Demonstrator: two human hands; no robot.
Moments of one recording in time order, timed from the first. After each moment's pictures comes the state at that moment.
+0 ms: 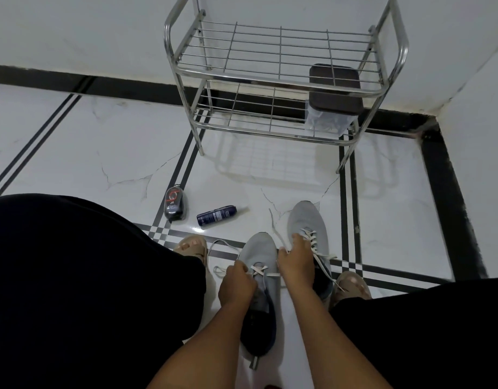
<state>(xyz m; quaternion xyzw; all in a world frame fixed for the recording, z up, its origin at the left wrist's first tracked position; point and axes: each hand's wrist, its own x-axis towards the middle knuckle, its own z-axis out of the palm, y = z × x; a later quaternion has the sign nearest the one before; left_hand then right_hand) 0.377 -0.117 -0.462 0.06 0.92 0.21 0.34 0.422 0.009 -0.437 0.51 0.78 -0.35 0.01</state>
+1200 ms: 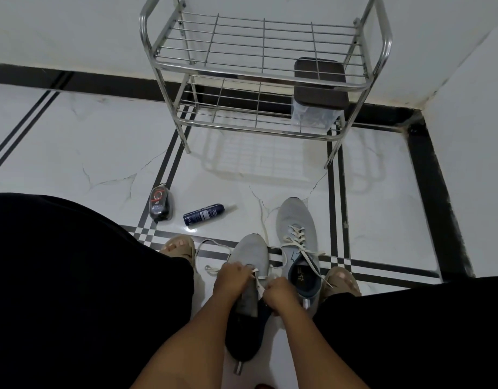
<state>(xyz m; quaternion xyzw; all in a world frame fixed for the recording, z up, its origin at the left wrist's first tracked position) 0.367 -0.107 -0.489 0.08 0.88 0.26 0.38 0.459 -0.015 -0.460 0.50 0.70 -0.41 0.30</state>
